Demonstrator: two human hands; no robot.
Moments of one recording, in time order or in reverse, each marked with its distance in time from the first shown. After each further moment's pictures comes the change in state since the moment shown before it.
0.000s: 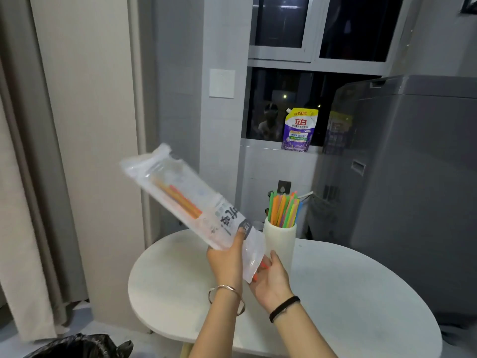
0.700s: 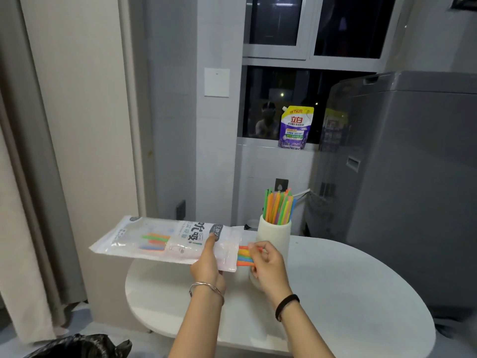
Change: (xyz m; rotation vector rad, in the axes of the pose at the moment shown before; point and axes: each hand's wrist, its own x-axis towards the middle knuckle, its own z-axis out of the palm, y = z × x) left_hand 0.019 -0.002 -0.023 -0.262 0.074 -0.296; right_hand -0.005 -0.007 -0.011 -0.822 -0.062 -0.536
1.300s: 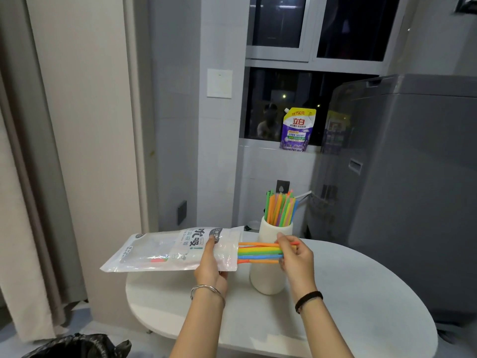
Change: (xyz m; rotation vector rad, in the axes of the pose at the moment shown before) left_hand 0.004 -0.001 0.000 -0.124 -0.074 -0.124; right_hand 0.014 -0.015 -0.037 0.109 0.227 -0.011
